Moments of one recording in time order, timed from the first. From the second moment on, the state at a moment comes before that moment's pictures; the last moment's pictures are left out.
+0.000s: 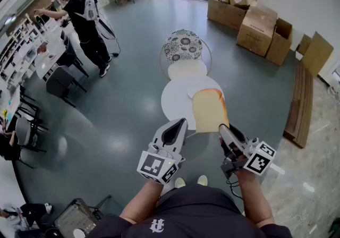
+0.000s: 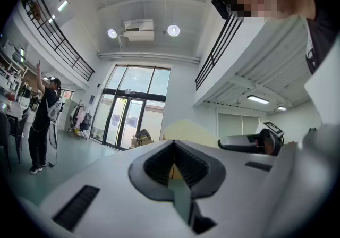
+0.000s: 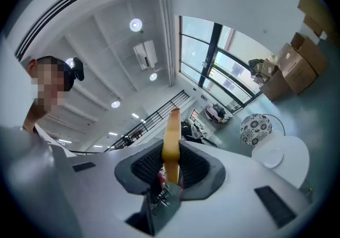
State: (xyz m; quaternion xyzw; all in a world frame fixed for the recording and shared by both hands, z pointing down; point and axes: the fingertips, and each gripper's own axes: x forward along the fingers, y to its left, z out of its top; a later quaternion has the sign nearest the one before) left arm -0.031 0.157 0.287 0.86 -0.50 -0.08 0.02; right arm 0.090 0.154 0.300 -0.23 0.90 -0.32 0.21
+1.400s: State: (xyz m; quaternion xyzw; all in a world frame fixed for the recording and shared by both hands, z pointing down) left arm -0.006 0.141 0.311 0.85 -0.52 -0.05 0.03; right arm 0.105 0.140 0.320 -0.26 0.87 -0.34 0.23
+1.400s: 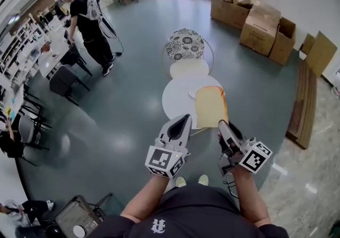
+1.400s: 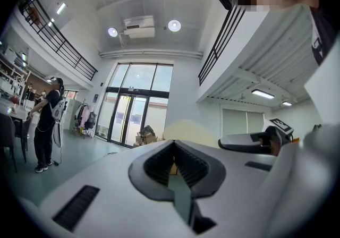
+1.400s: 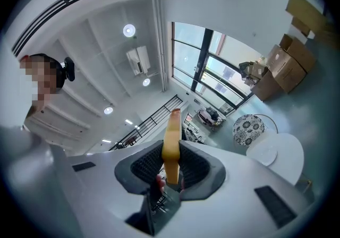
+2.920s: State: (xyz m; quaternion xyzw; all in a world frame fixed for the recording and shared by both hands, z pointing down) left arm 0.038 0.088 0.322 0.85 -0.53 -0.04 0.02; right arm 0.151 0.090 0.331 -0.25 0.88 -0.33 0.23
